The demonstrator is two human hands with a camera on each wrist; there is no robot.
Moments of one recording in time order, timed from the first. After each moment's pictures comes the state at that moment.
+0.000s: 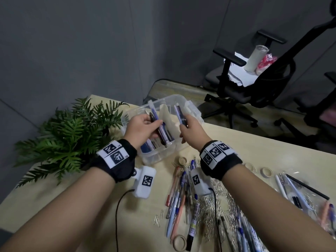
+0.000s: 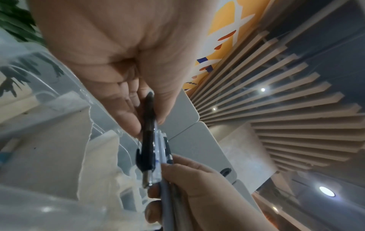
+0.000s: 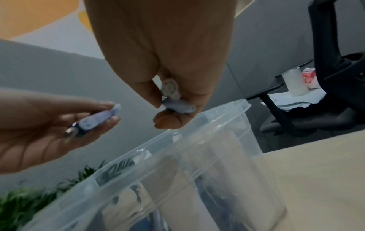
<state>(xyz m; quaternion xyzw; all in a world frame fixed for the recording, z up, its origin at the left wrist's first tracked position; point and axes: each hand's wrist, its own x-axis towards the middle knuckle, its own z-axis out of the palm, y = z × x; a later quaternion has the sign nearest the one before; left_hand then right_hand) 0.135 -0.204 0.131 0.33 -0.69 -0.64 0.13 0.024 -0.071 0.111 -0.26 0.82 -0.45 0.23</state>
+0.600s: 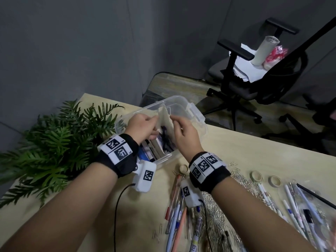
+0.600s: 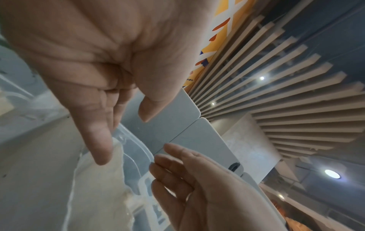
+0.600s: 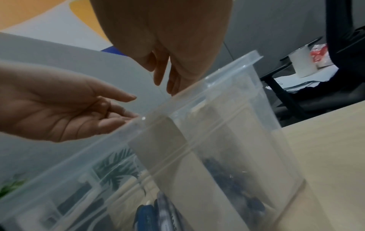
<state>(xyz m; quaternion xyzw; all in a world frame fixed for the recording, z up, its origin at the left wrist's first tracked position) 0.078 -0.233 0.108 0.41 -0.68 -0.61 0.05 0.013 -0.104 0.069 -0.28 0.80 -0.51 0.09</state>
